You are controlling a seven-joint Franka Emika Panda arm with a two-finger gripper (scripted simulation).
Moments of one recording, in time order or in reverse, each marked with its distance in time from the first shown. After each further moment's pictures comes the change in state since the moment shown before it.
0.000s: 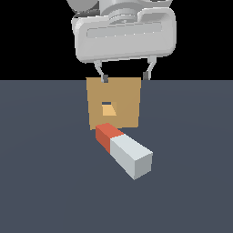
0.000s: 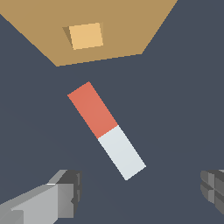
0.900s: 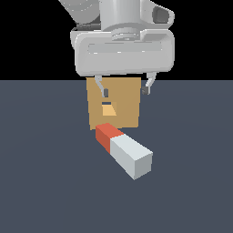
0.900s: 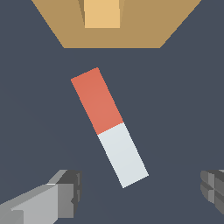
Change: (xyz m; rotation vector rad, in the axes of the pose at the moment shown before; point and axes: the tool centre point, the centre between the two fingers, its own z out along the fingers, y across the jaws) arm -0.009 -0.001 0.031 0.015 0.010 -0.145
